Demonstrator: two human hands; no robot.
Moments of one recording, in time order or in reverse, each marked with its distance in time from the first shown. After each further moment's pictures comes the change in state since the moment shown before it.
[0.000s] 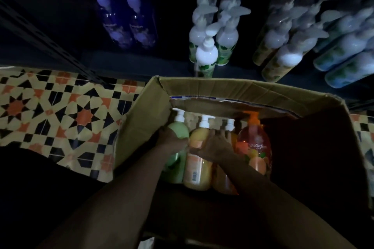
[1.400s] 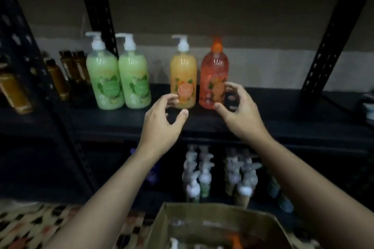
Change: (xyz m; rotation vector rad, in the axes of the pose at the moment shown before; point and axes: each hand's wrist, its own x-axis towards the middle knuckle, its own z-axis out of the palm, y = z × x) left_hand -0.300 0.178 -0.307 -0.504 0.896 1.269; right_hand -0.263 -0.098 -0.394 0.574 1.213 -0.779
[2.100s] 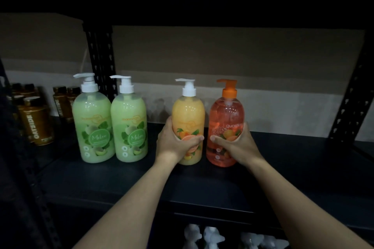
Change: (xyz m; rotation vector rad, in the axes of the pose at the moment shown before) left_hand 0.130 -0.096 0.081 -0.058 0.023 -0.268; right_hand 0.111 0.084 0.065 0.239 -0.143 0.283
